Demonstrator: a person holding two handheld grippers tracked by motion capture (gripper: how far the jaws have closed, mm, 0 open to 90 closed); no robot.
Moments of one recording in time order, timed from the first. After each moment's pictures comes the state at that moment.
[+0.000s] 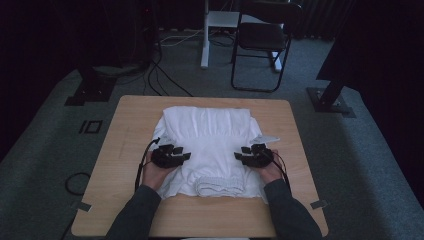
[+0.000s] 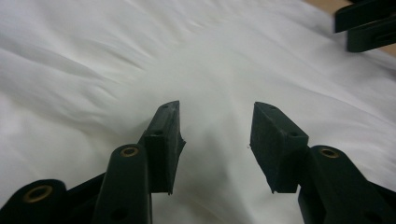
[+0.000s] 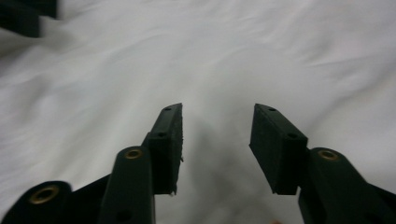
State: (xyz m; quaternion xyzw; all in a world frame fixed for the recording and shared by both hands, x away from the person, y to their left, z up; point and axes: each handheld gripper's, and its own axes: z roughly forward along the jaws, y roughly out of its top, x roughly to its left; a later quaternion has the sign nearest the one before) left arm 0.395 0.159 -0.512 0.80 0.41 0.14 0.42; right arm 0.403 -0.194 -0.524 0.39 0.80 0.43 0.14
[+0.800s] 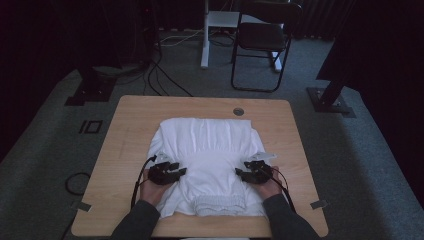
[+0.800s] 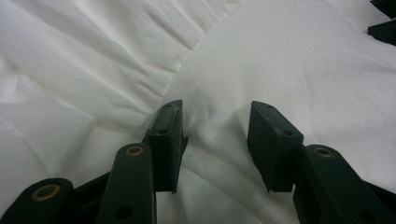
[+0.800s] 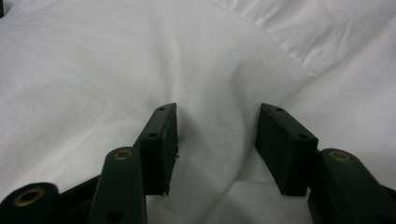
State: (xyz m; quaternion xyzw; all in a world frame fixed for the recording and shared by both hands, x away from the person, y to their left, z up) left arm 0.343 0.172 -0.560 0.80 0.42 0.12 0.42; right arm 0.360 -0.190 -0.563 0.42 0.81 0.39 0.15
